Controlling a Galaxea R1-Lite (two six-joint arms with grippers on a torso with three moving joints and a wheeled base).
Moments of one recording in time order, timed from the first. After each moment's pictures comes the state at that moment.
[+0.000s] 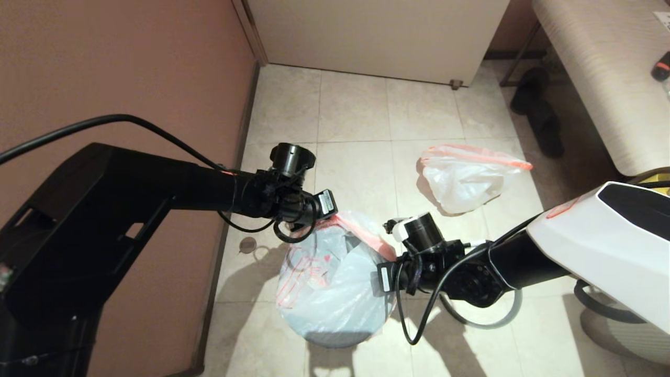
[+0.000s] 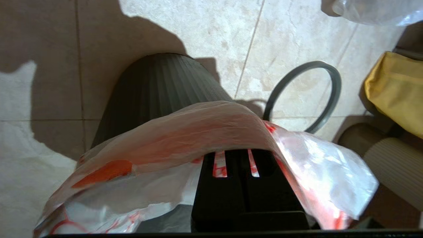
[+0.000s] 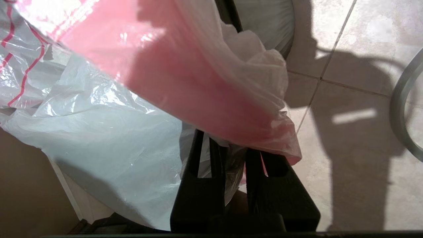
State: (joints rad) left arm -0.44 2.22 -1.66 0.10 -0.05 -0.58; right arm 0.64 2.21 -1.25 -0.26 -0.07 0.33
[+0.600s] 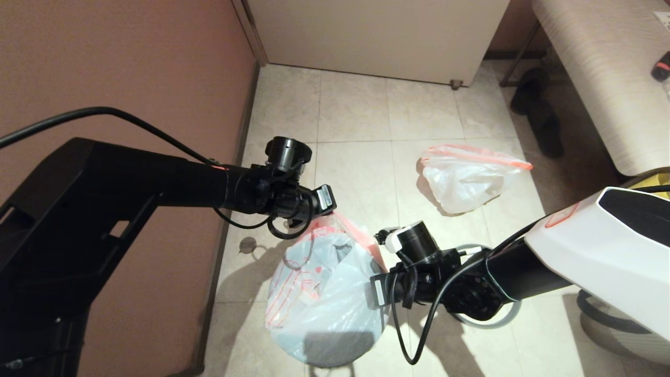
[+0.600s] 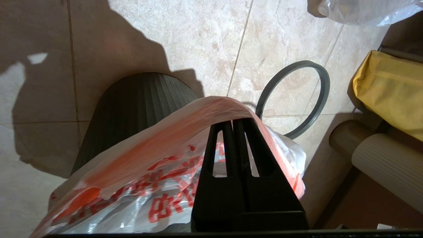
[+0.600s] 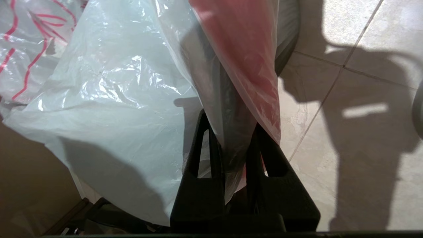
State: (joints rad) left arm -0.44 2.19 -1.66 0.10 -0.07 -0.58; right arm 0.69 2.20 -1.21 -0.26 -0.04 0.32
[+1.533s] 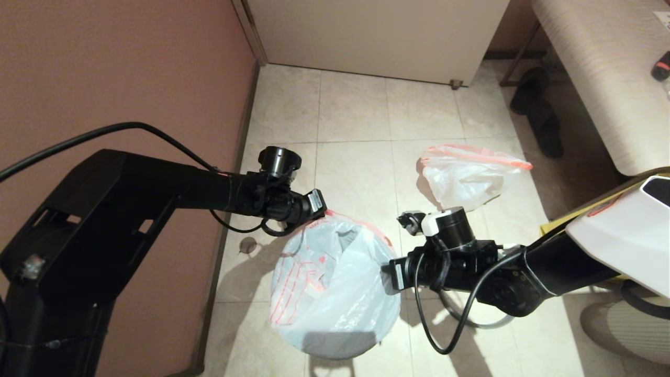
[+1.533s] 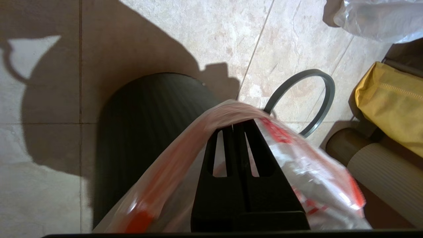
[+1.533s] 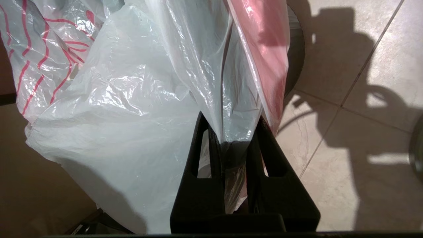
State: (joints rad) left arm -0.35 2.28 -1.72 0.10 -0.15 -0.60; right arm 0.58 2.11 -1.08 -0.47 0.14 0.26
